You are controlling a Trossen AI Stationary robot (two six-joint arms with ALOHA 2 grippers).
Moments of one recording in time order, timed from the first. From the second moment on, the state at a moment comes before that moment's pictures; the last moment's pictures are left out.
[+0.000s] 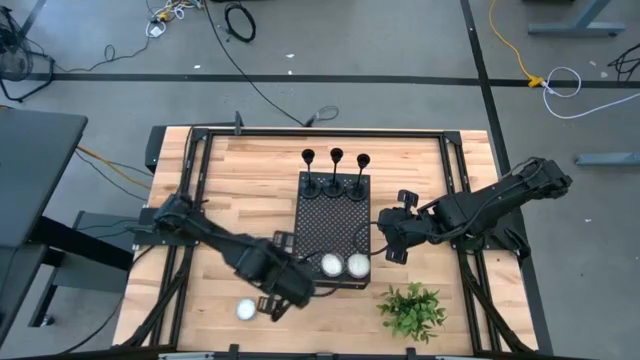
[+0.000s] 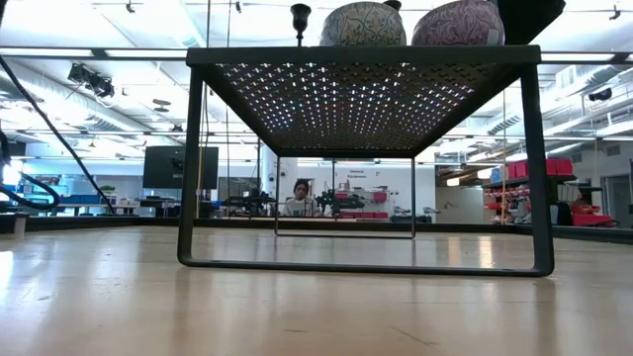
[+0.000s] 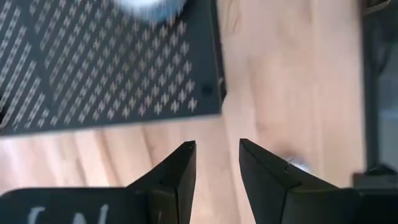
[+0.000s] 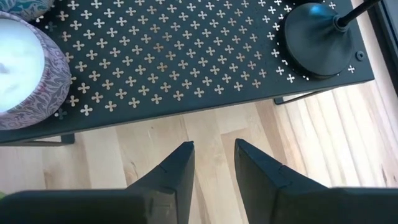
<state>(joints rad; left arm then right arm) -0.52 2.01 2.18 -1.57 -0.19 -0.31 0.38 1.36 1.19 -1.04 0.40 0.49</state>
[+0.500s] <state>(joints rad) -0.69 1.61 1.47 -1.25 -0.33 -0.65 0.38 1.36 1.19 -1.03 0.37 0.51</state>
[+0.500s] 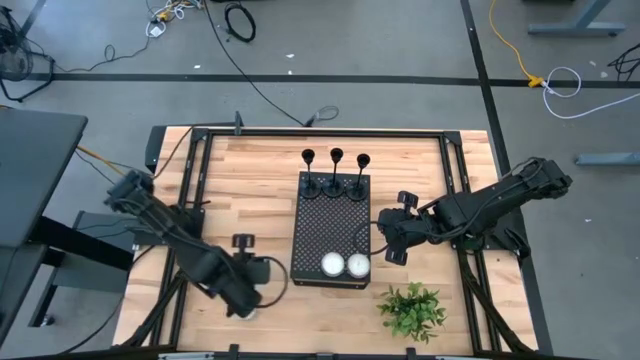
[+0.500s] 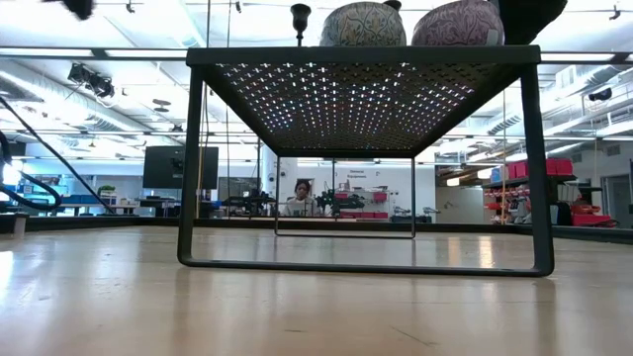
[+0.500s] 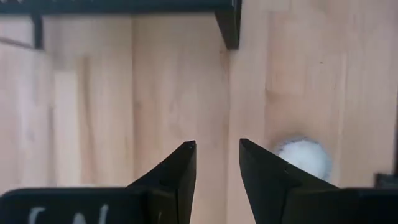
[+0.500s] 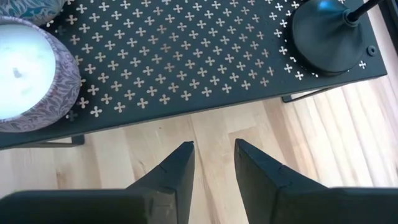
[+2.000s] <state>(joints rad) -0.87 1.51 1.00 -0.74 -0.13 -1.11 0.38 1.36 1.19 -0.97 0.41 0.45</state>
